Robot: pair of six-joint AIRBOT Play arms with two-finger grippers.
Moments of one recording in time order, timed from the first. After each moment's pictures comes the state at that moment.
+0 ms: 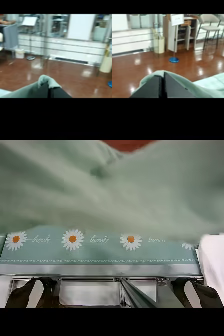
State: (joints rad) left arm 0.42 -0.67 1.95 0.71 -1.32 -1.33; right arm -0.36 -0.64 2.01 -0.95 1.35 1.45
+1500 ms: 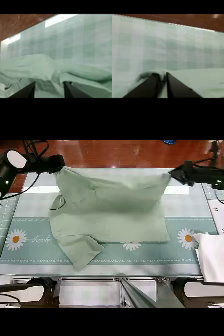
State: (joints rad) left arm -0.04 -1.50 1.47 1.18 -0.72 -1.57; right arm -0.27 -1.57 1.38 -0.49 1.07 1.15
